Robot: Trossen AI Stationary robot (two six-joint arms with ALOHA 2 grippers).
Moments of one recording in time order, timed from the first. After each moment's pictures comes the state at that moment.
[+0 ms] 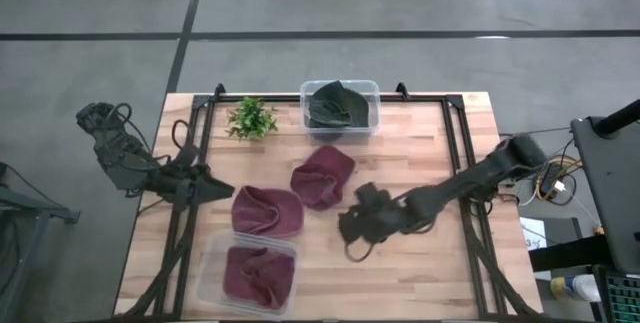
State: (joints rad) left arm -0.73 0.67 1.01 -0.58 -0.61 -1.21; right arm 0.42 1.63 1.16 -0.46 0.52 1.34
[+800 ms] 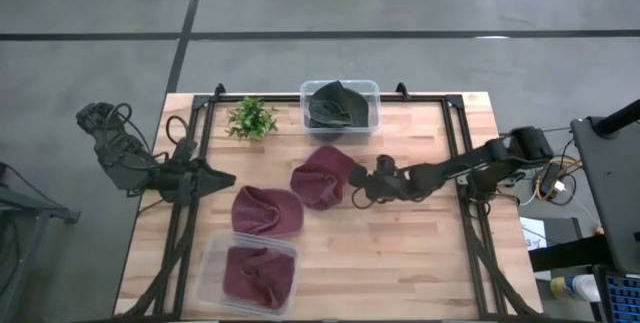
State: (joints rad) left arm -0.73 0.67 1.01 -0.58 -0.74 -1.21; right arm 0.15 1.55 0.78 -0.12 0.49 1.84
